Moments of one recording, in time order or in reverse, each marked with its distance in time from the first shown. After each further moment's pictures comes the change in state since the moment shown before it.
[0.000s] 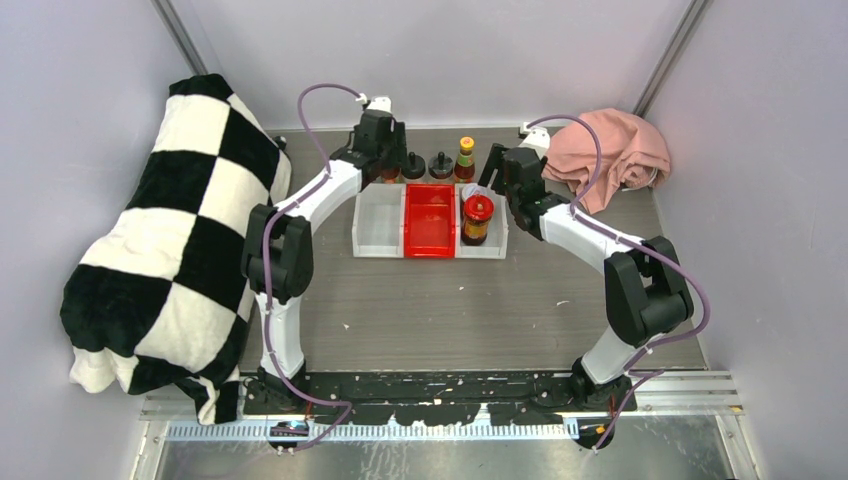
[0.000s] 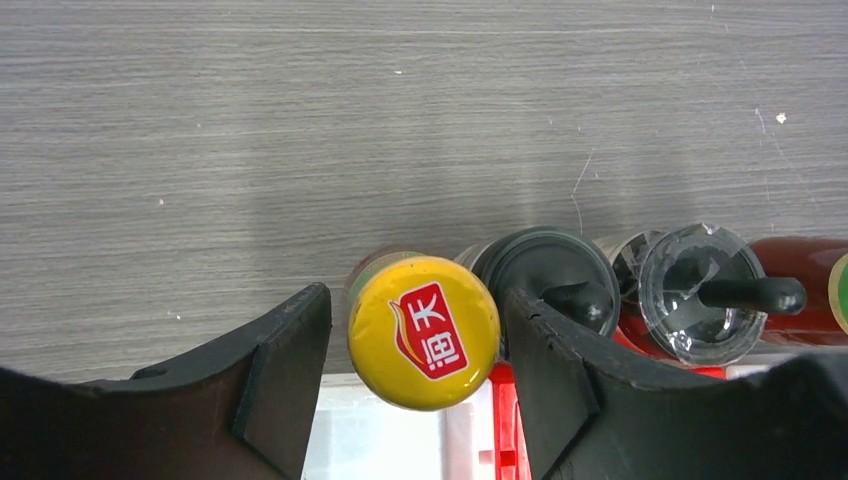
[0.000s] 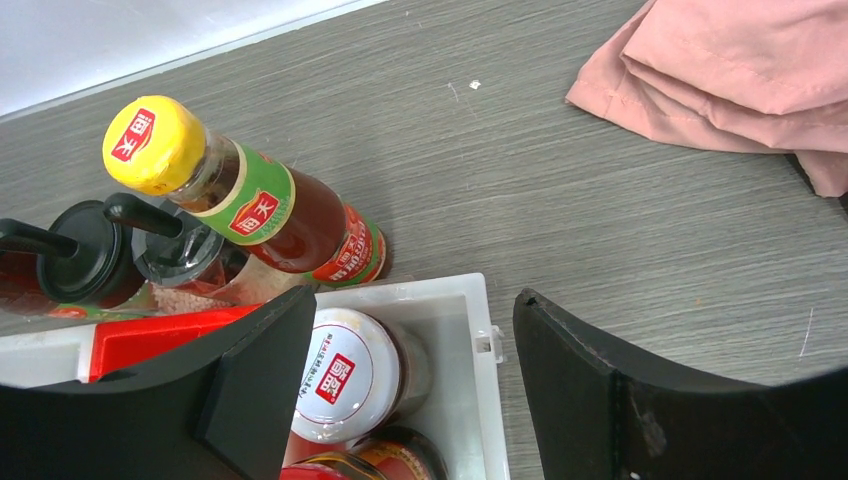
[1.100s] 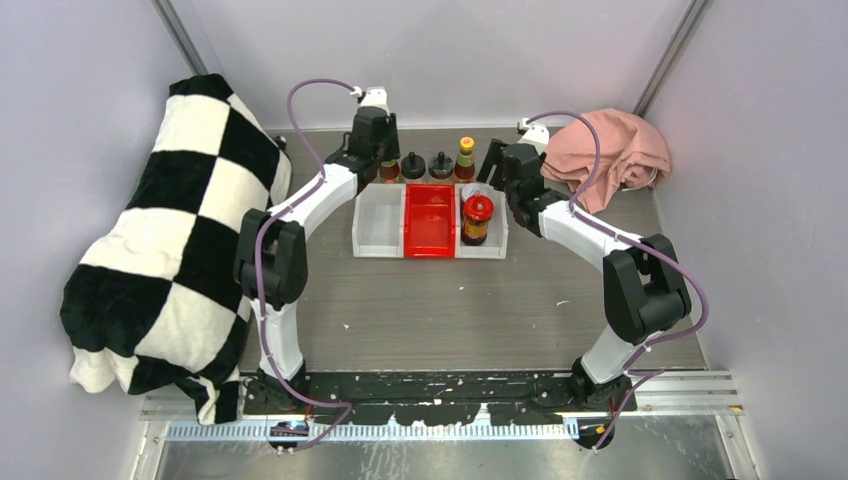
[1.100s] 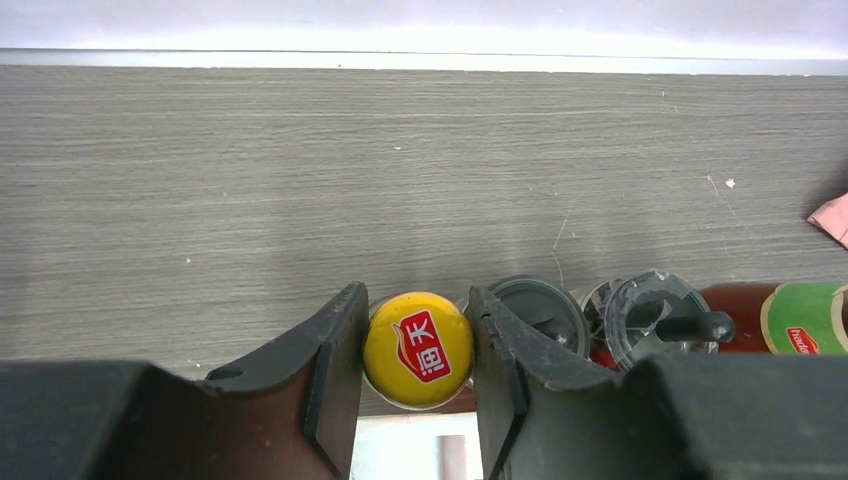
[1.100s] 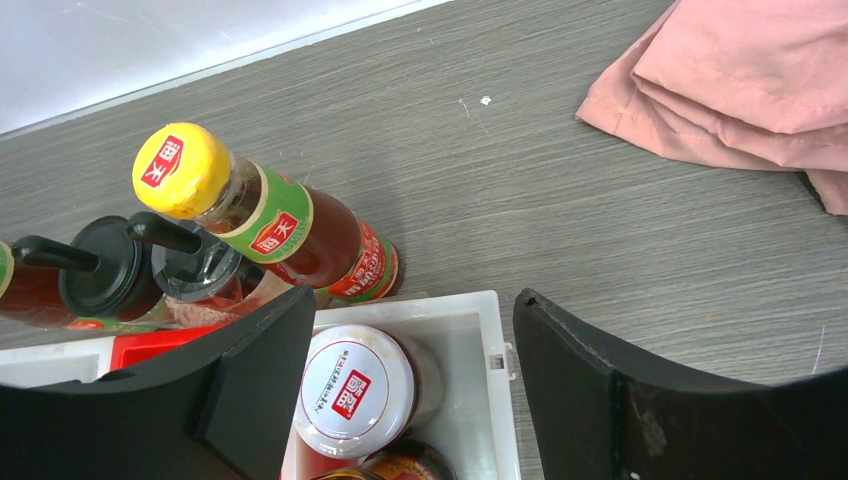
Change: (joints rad) left arm 0.002 -0.060 -0.073 0.171 -0.030 0.036; right arm 0.000 0.016 0.034 -0.002 -0.005 -0.002
